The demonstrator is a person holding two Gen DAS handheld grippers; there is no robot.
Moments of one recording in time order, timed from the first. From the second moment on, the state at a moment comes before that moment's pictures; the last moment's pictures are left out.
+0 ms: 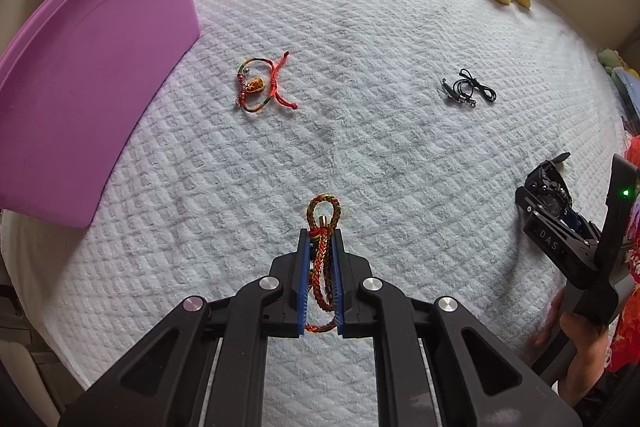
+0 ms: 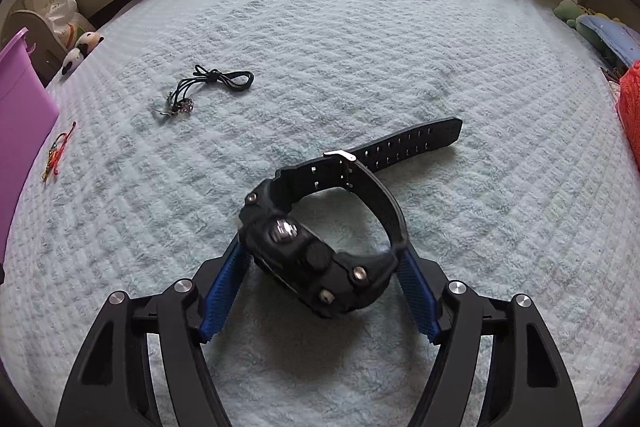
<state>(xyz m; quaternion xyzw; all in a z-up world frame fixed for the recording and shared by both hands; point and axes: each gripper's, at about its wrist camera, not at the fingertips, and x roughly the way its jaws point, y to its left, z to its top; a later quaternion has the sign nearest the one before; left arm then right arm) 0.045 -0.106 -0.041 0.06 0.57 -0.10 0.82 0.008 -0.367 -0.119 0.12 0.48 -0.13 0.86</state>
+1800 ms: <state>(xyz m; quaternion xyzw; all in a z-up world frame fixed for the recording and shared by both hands) 0.139 0.129 0.222 0.00 0.48 -0.04 0.88 0.115 -0.084 0.221 0.12 0.40 0.12 0.90</state>
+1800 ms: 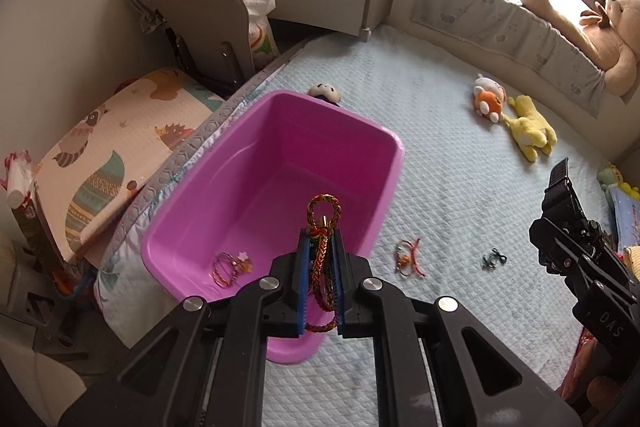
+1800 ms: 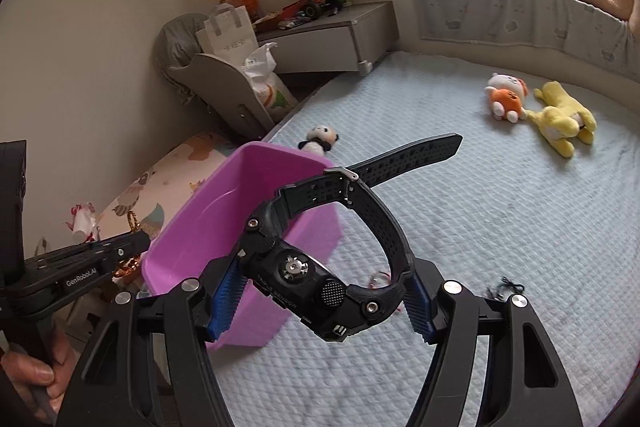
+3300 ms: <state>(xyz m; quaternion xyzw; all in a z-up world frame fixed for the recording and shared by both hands) 0.223 0.235 0.090 -0.05 0.59 0.02 0.81 0.243 0.052 0.104 0.05 0.59 0.10 0.80</state>
